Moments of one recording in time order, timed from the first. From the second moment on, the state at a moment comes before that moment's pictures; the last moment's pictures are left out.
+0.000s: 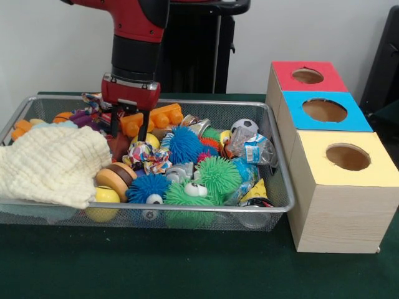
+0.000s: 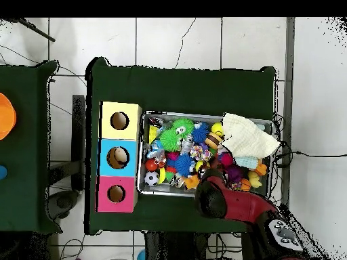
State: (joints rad) arm -0.47 -0.53 -0.07 1.89 -0.35 -0.12 1.75
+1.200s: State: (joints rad) arm -0.48 -0.57 -0.01 1.84 -0.31 0.04 1.75
